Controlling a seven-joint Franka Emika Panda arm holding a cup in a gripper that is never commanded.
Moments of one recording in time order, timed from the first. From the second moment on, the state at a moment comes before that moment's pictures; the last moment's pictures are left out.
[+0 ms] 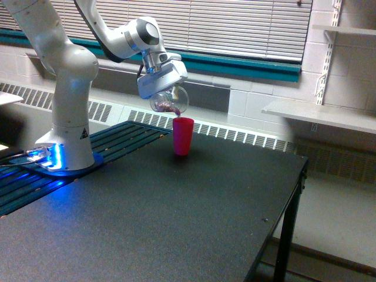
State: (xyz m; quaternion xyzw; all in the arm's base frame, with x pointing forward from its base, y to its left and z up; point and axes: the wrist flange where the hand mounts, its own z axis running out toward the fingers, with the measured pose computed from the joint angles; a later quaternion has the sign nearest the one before) arm 0.185 0.235 0.306 0.91 0.30 0.20 0.18
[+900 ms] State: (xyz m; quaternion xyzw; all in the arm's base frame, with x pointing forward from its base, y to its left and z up) arm 0.183 0.232 0.299 0.91 0.31 0.20 0.20
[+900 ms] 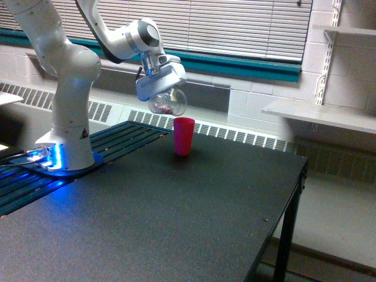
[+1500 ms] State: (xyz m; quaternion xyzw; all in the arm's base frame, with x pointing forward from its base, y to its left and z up) arm 0.183 0.229 0.295 0.90 0.32 0.19 0.21
